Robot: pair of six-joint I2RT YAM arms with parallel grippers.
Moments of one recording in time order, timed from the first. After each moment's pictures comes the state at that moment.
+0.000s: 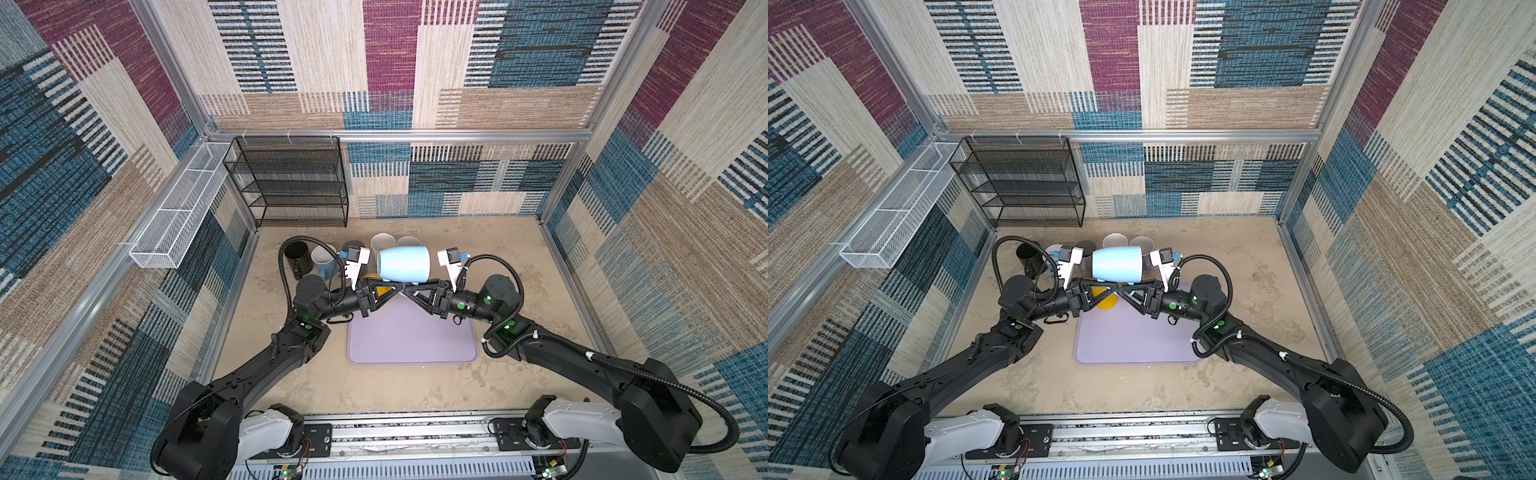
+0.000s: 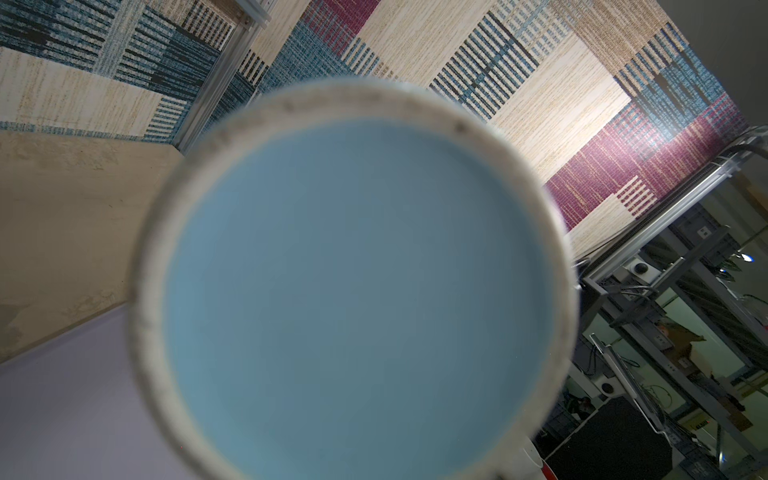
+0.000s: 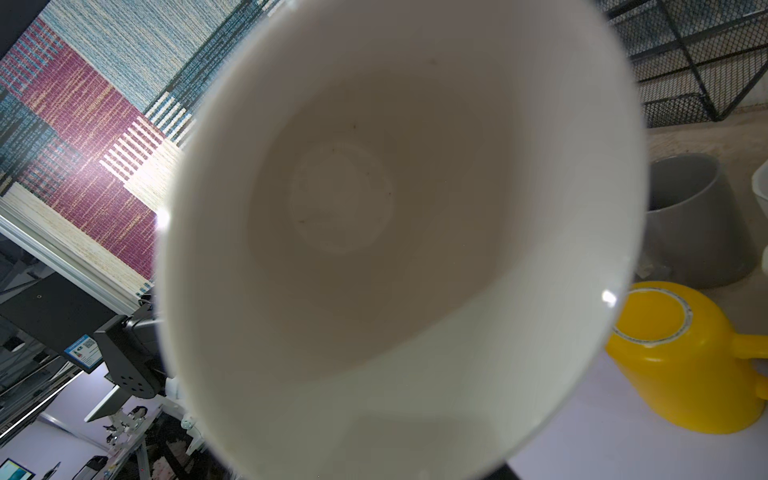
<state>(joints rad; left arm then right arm) -0.46 1.21 0.64 0.76 0.89 -0.83 0.65 1.23 0.67 0.67 -0.64 0.80</state>
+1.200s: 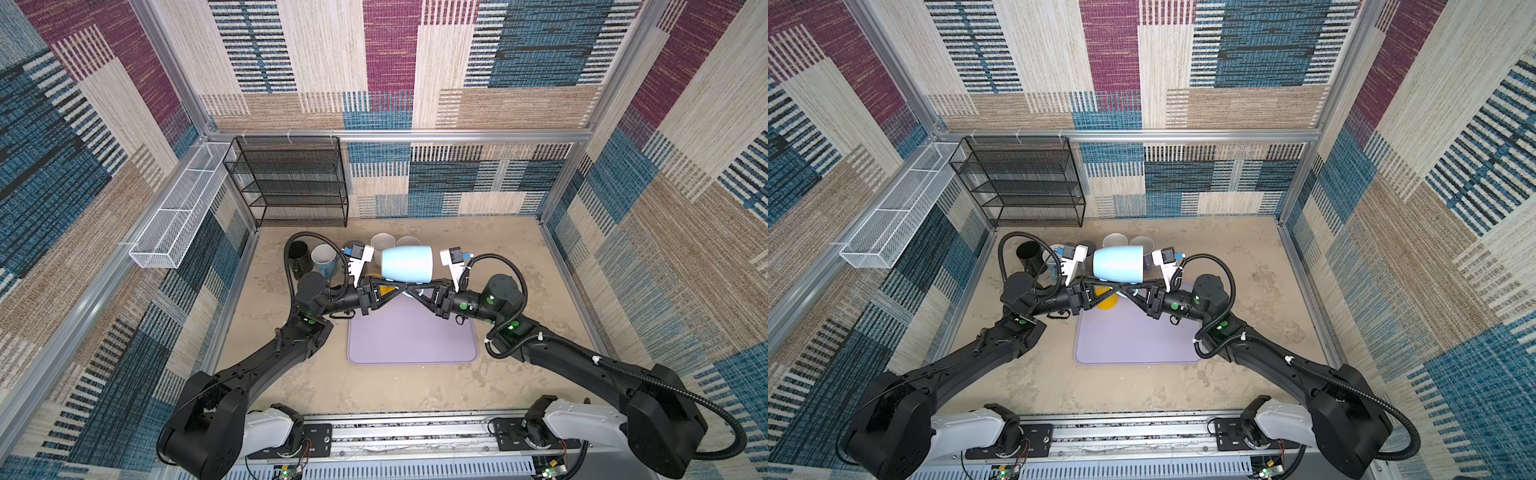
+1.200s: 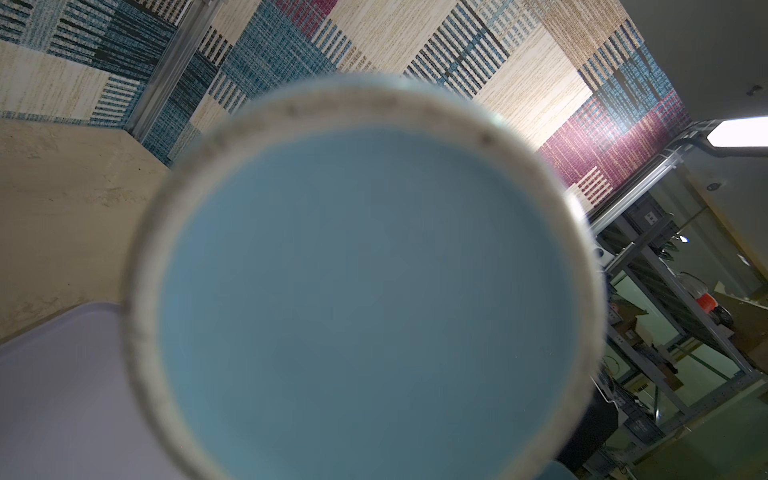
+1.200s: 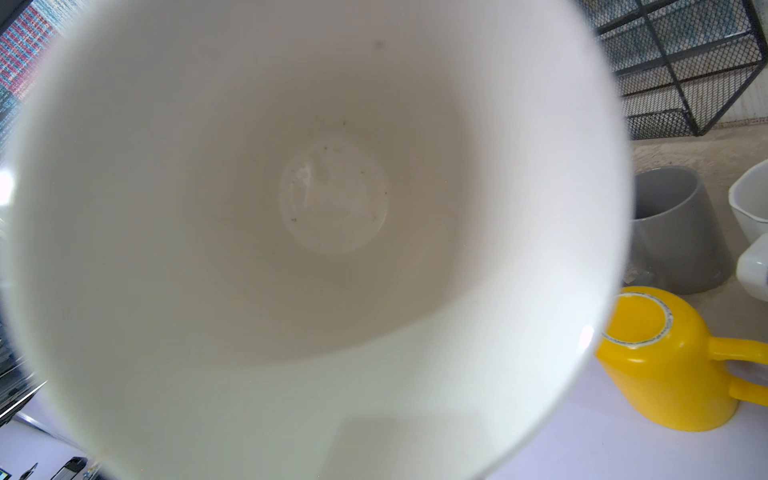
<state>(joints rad) -0.46 1.26 0.67 0.82 0.97 -0.89 0.65 1.19 0.68 0.61 -0.63 0.77</state>
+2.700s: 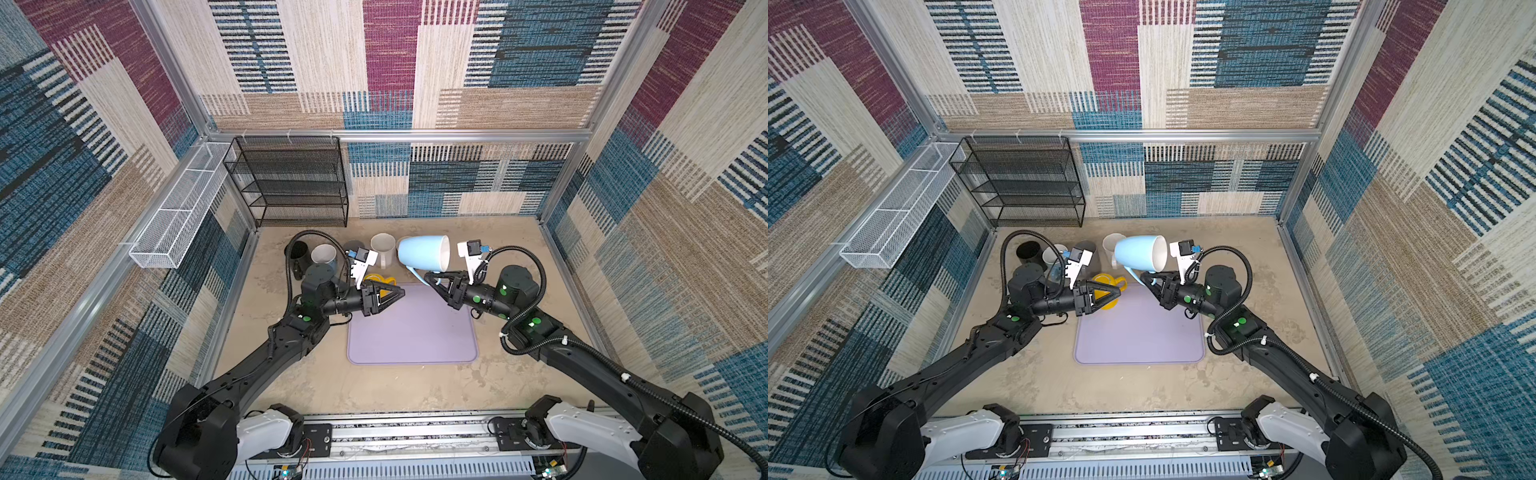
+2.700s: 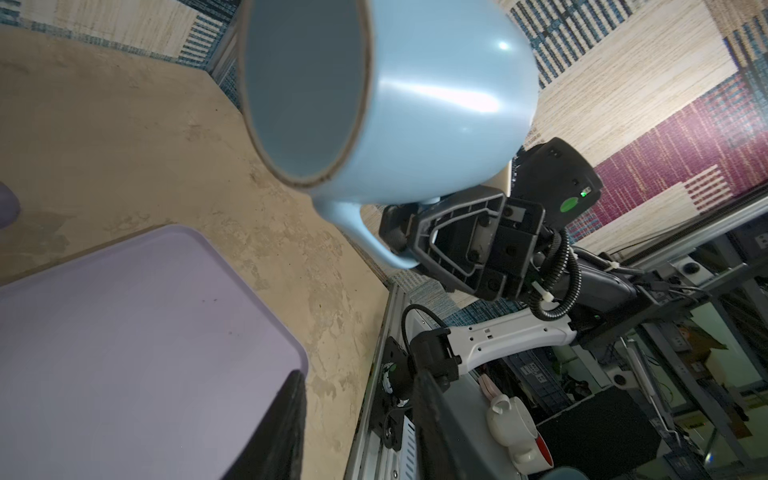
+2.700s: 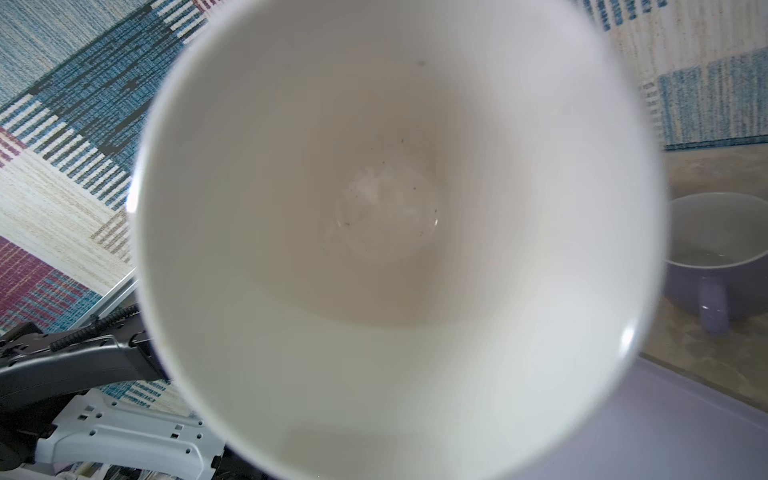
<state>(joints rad) -0.45 1.20 0.74 0.30 0.88 -0.65 0.55 1.07 0.75 0.25 -0.49 0.60</state>
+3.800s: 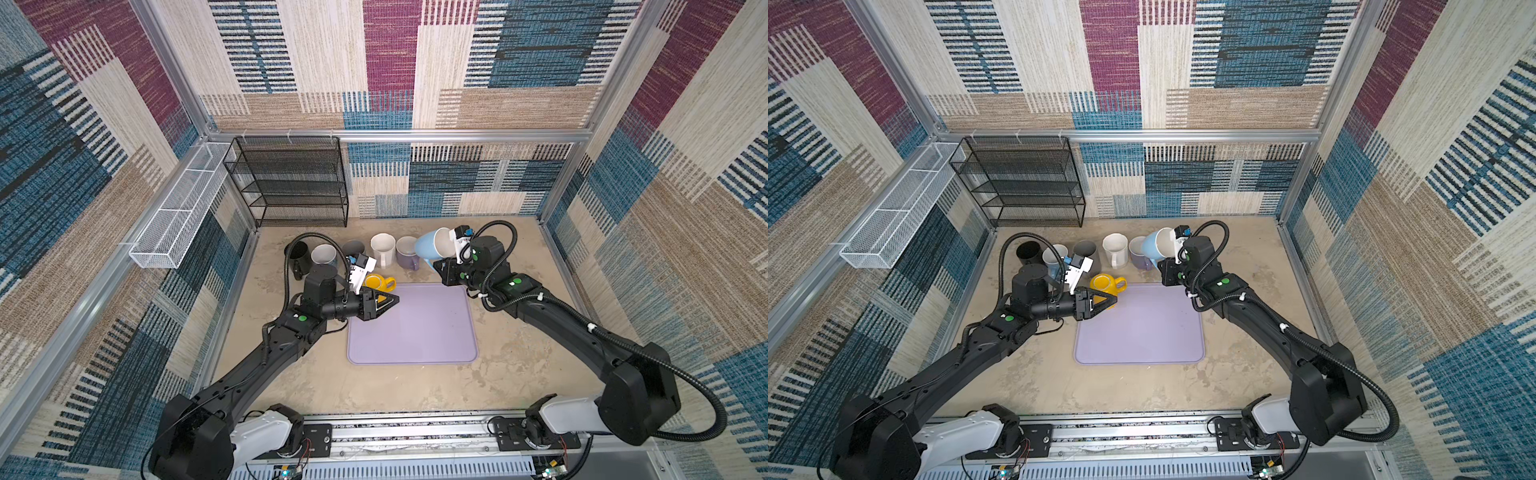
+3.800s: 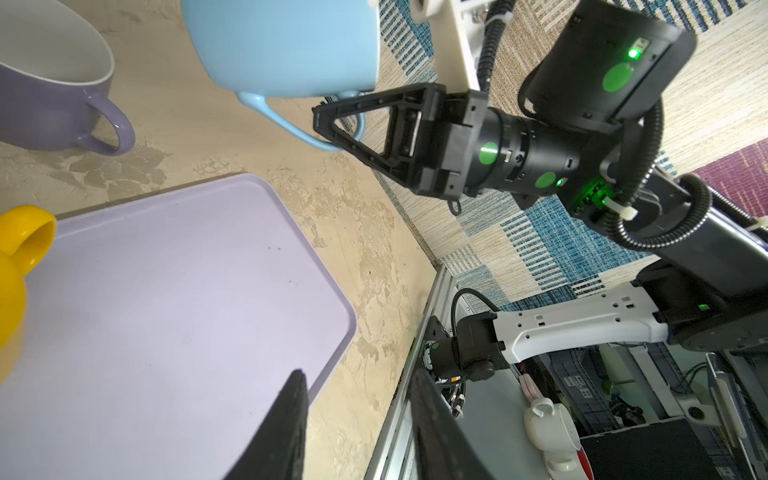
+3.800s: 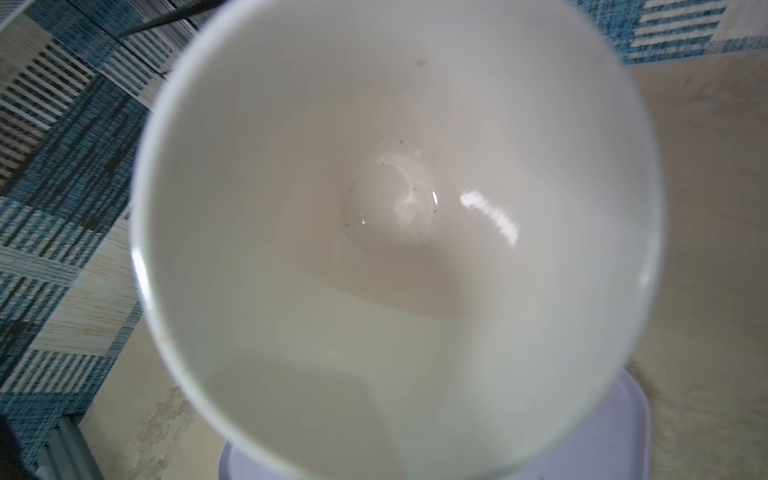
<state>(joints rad) -0.45 1.16 0.78 0.00 0.77 -0.52 0.47 1.41 1.09 -0.24 -0.15 0.39</state>
